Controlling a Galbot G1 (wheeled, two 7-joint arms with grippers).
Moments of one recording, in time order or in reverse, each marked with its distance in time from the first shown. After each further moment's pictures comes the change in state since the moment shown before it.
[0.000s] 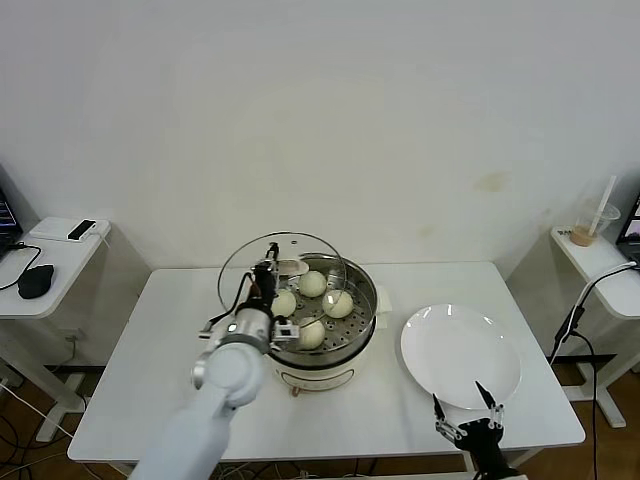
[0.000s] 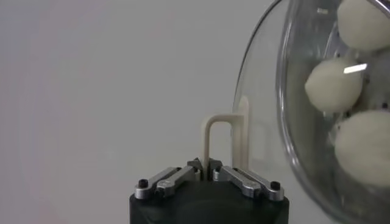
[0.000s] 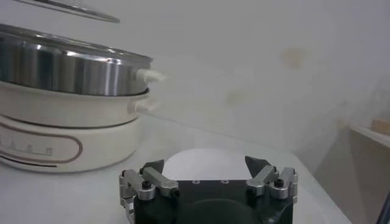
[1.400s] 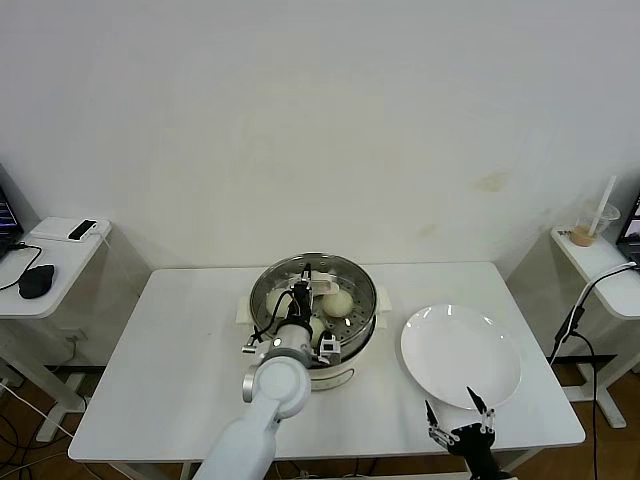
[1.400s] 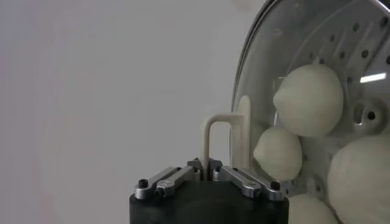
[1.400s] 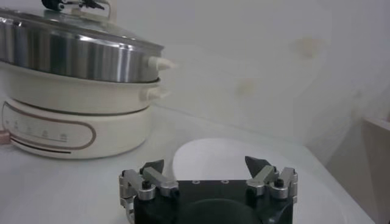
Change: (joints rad) left arm 0.049 -0.192 0.020 0.109 0.176 -0.017 0.014; right arm -0.001 -0.004 -0.024 -0.025 -0.006 0.001 -0.008
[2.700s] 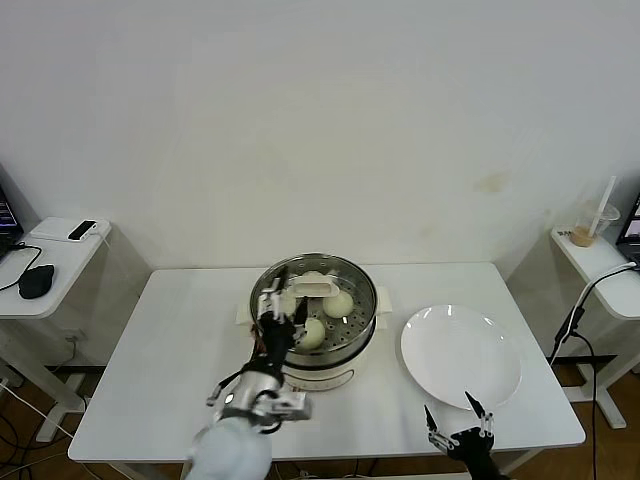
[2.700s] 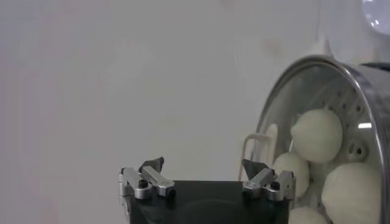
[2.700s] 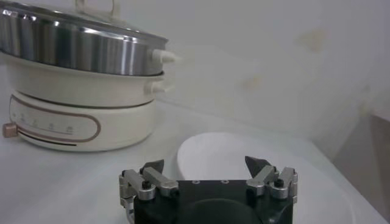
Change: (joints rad) left arm 0.344 0.111 -0.110 -0.395 -0.401 -0.119 -0.218; right arm -0.006 -0.038 -0.010 -0.027 0.032 0.010 -0.003
